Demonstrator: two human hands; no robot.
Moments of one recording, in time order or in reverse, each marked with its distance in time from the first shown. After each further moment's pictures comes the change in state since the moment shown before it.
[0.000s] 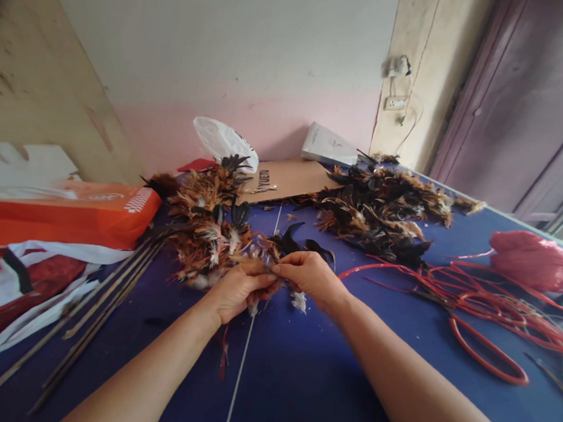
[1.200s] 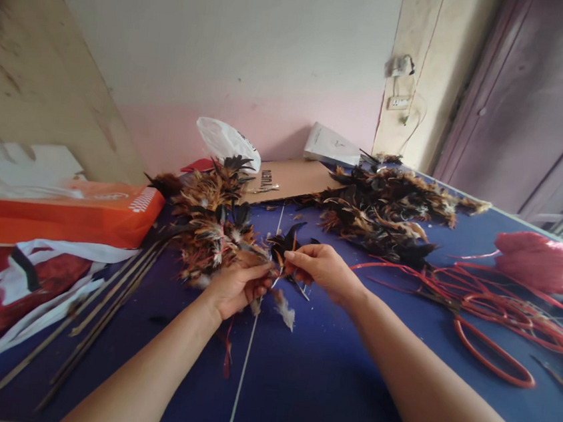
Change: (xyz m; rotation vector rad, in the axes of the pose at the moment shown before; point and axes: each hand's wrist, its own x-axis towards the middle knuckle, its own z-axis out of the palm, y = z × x) left_hand 0.004 0.002 -0.009 -0.289 0.032 -0.060; right_hand 0.002 -0.002 -0.022 -0.045 -0.034 -0.084
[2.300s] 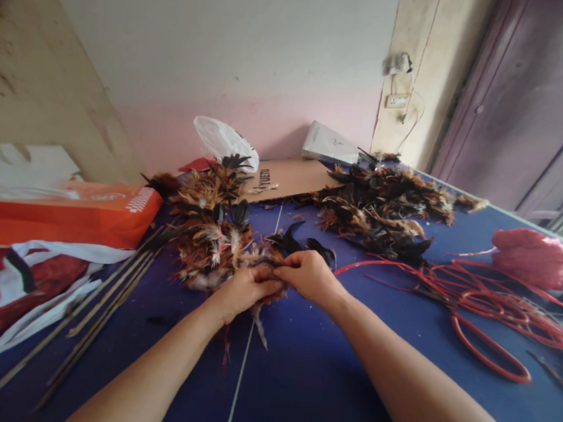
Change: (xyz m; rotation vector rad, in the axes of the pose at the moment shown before) left_hand -0.005 -0.010 0.009 0.609 -0.136 0.175; right_hand 0.001 0.009 0.020 -0.333 0.089 0.016
